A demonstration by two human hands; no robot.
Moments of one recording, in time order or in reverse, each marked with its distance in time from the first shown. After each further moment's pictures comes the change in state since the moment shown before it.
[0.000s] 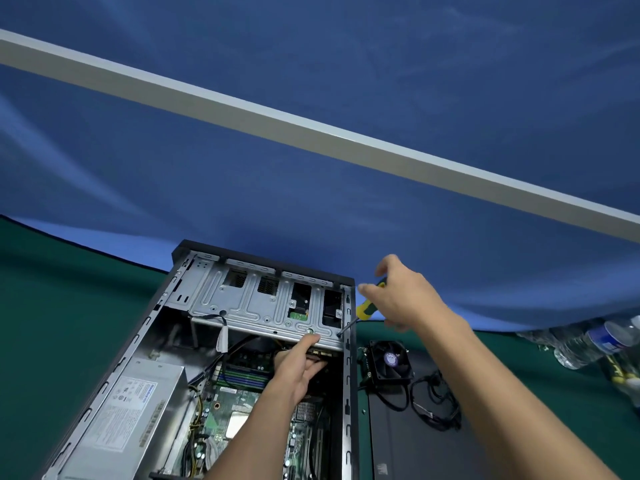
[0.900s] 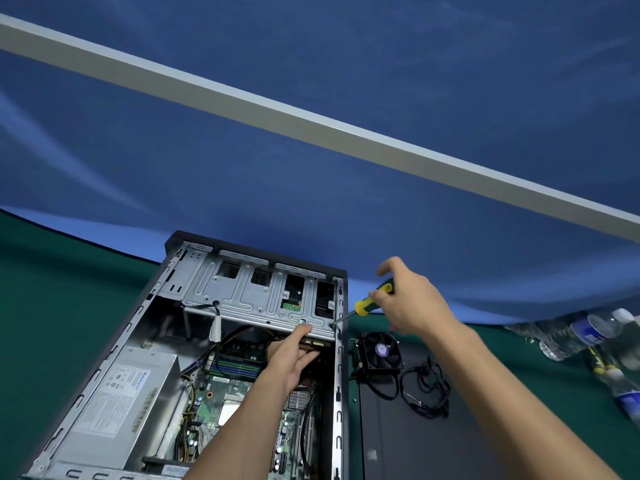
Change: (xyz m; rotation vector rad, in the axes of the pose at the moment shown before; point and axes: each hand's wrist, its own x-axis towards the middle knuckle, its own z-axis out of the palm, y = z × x) left_hand -0.005 0.000 0.001 0.008 0.020 0.002; right_hand -0.008 0.030 0.007 -0.071 0.077 -0.060
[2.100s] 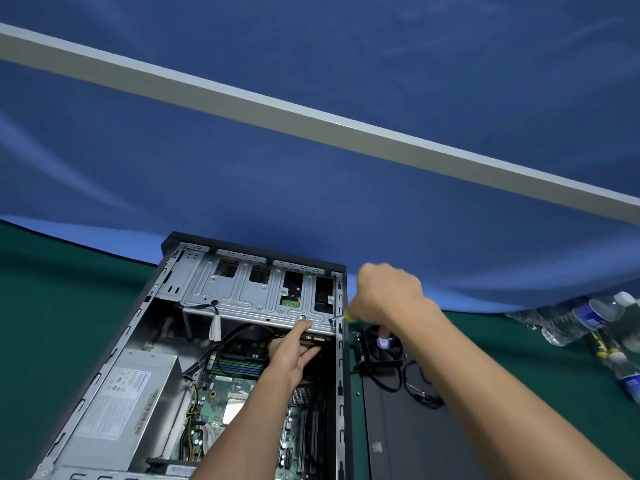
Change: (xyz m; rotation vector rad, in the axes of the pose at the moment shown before) left_hand 0.002 -0.003 0.000 -0.014 0.012 0.026; right_hand -0.004 -0.038 0.001 -0.380 -0.153 -0.033
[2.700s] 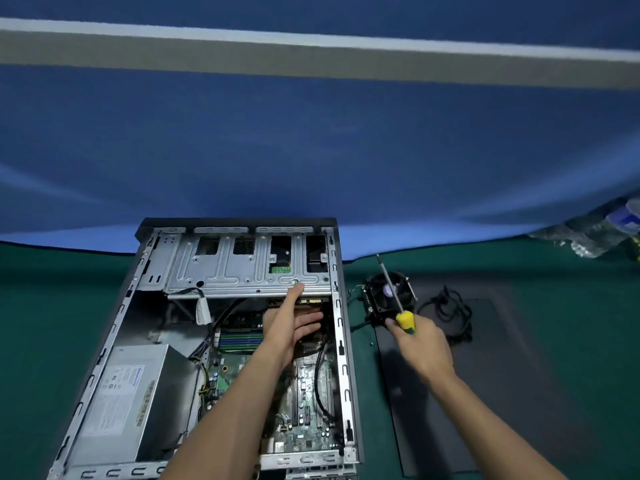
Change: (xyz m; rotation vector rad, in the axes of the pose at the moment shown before) left_hand -0.006 -0.001 -0.008 0.326 -0.028 0.096; right_hand -0.002 0.088 0.198 0.884 0.132 0.373
